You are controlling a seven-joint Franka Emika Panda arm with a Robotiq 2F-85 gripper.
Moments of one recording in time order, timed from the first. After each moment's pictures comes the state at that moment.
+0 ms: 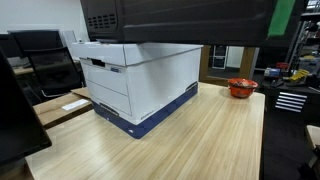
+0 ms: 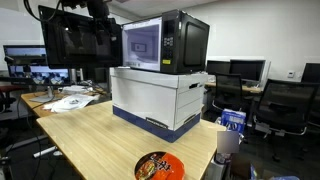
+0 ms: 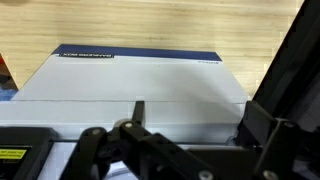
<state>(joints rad) -0.05 -0.47 -0.10 -2.22 0.09 2.03 -0.18</state>
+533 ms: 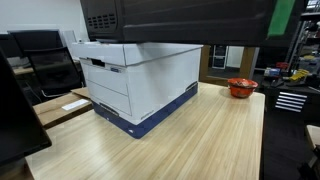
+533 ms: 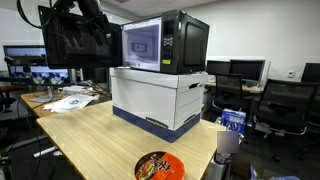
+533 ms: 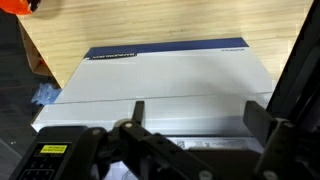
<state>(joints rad) -0.08 -0.55 -0.01 -2.29 -0.06 2.11 0.09</state>
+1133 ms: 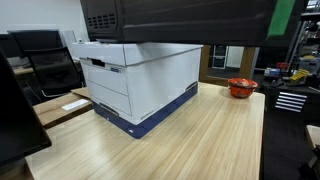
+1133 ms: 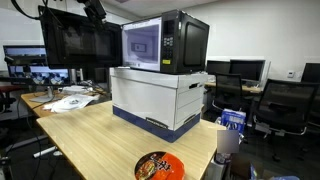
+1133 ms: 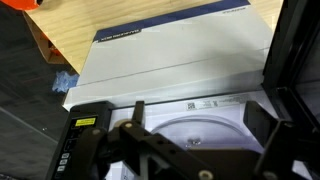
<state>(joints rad) -0.10 -0.64 0.01 -2.30 -0.08 2.17 0.24</state>
